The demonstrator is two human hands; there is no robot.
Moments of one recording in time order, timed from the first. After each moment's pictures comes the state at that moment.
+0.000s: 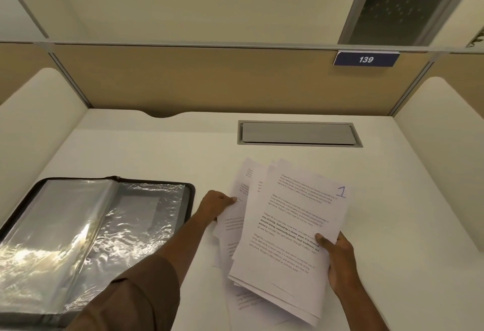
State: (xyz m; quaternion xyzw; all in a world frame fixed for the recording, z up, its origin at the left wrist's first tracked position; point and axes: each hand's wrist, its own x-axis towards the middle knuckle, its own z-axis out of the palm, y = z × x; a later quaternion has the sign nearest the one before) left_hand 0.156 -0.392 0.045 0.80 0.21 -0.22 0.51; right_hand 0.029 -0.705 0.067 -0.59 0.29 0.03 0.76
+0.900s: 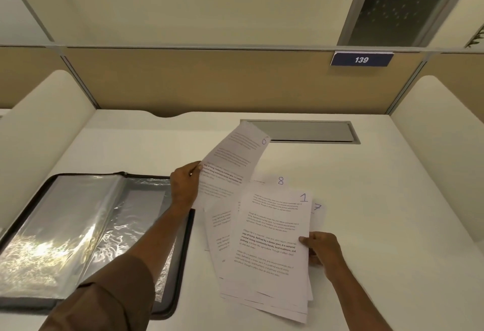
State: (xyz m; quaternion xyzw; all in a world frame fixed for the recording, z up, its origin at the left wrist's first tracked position) left_hand 0.130 -0.336 0.095 0.83 0.09 0.17 0.52; right_hand 0.024 -0.694 0.060 -0.72 0.30 0.17 0.60
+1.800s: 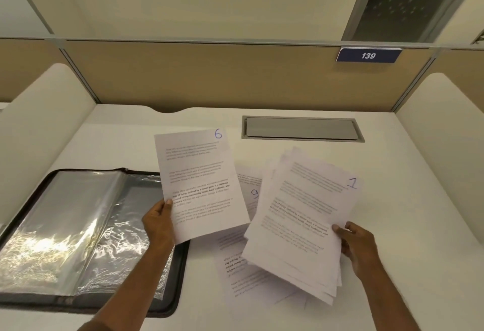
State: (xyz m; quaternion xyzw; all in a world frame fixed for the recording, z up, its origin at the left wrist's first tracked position) left_hand 0.047 -0.305 0.051 0.64 0.35 0.17 0.66; right_hand 0.028 -0.744 0.081 -0.65 0.31 0.06 0.69
